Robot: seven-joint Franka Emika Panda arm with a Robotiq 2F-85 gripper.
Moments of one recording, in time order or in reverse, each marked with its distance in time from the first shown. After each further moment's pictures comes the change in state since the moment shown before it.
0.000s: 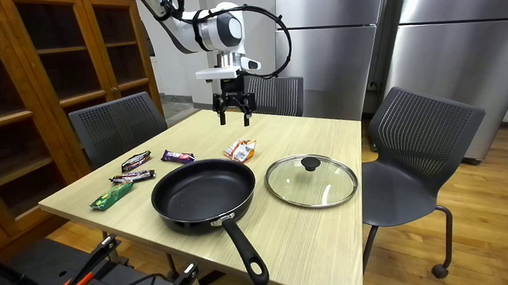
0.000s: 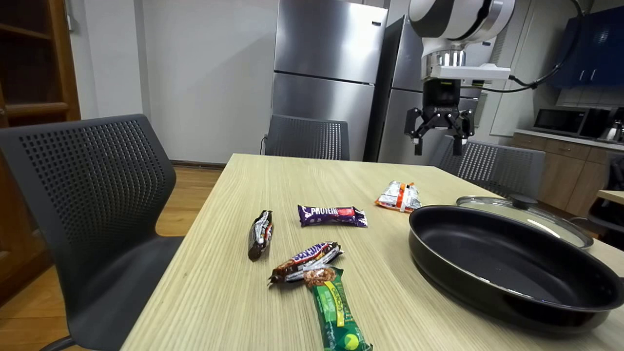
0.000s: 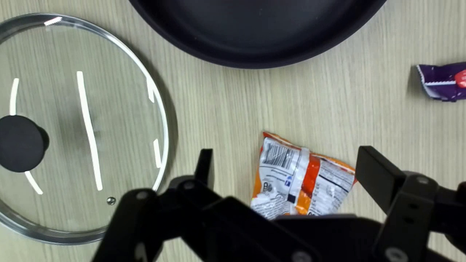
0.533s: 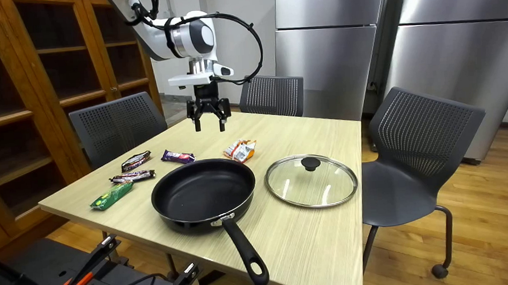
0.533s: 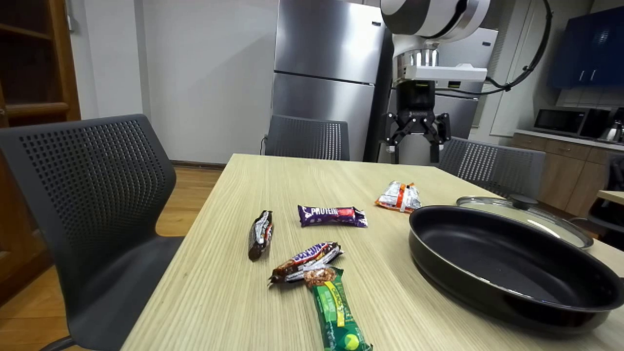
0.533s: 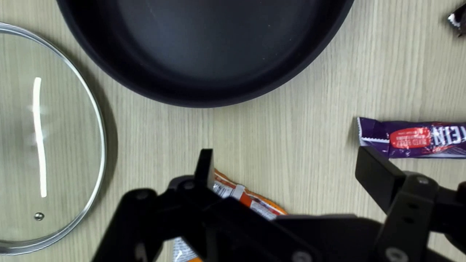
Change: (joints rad) arm 0.095 -0.042 0.035 -0.109 -0.034 0.035 0.028
